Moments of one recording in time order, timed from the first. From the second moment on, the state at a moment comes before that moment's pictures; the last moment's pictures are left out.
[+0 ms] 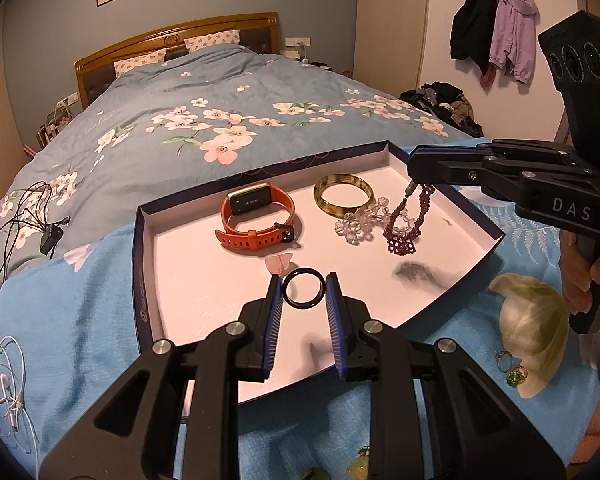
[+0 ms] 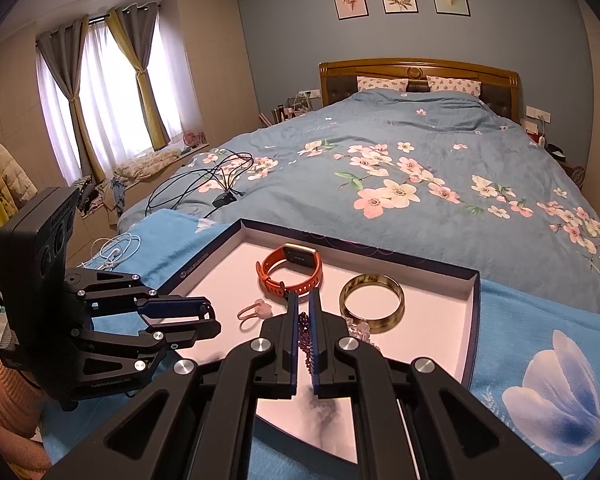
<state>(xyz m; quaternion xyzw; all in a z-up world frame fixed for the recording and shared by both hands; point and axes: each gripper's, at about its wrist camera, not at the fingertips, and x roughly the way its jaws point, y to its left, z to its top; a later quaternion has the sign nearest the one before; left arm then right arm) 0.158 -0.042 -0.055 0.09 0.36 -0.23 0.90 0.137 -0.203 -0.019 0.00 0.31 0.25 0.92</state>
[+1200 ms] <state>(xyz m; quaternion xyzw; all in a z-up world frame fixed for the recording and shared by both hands) 0.194 -0.053 -0.090 0.09 0.41 -0.20 0.88 0.183 -0.212 -0.053 0.02 0.36 0.21 0.91</state>
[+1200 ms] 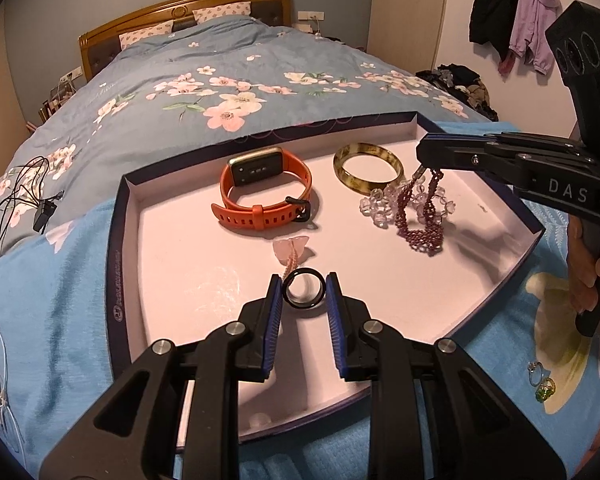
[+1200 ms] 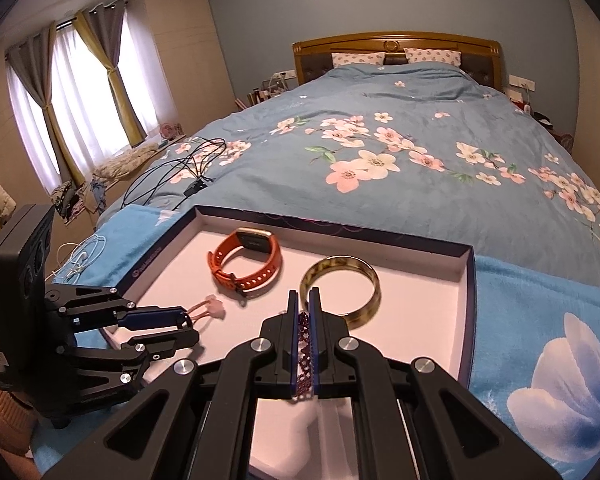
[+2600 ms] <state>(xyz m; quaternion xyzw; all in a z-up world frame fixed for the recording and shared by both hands) 0.085 0.001 -0.031 0.06 0.32 -0.21 0.92 0.095 -0.223 -0.023 0.01 0.34 0.24 0.91</state>
